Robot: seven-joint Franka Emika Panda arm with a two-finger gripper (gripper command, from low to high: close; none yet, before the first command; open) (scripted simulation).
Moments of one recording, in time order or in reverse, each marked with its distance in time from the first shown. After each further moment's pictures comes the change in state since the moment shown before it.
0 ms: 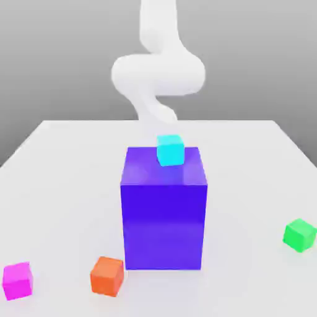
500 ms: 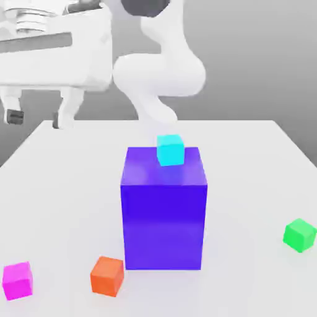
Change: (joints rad) arm -0.210 0.550 -0.075 -0.025 -0.011 0.185 0.328
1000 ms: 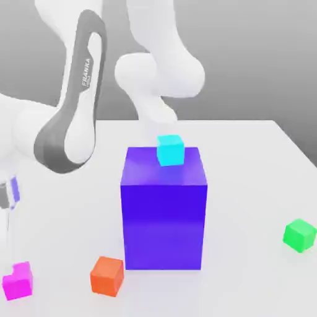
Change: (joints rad) arm -0.169 0.549 -0.065 -0.006 0.151 0.207 0.172
